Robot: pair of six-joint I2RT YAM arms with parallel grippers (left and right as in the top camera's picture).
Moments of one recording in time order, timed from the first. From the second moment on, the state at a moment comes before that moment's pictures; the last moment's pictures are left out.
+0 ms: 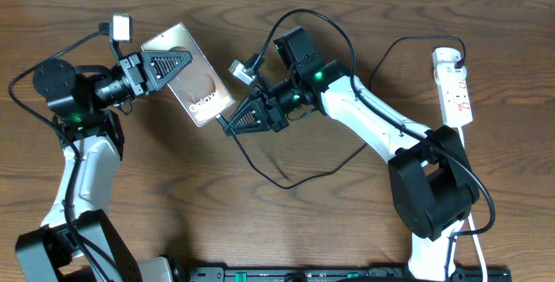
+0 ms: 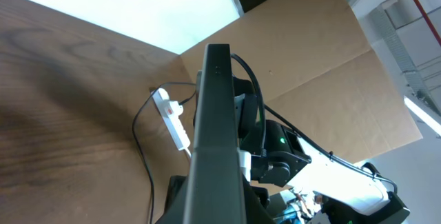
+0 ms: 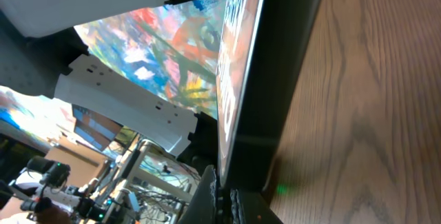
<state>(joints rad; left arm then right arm) 0.31 1.50 0.86 0.83 1.46 -1.21 0.58 2.02 1.53 -0.44 -1.53 -0.09</state>
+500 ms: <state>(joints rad) 0.29 1.50 0.86 0.83 1.43 -1.19 0.58 2.02 1.52 -0.35 -1.53 0.00</state>
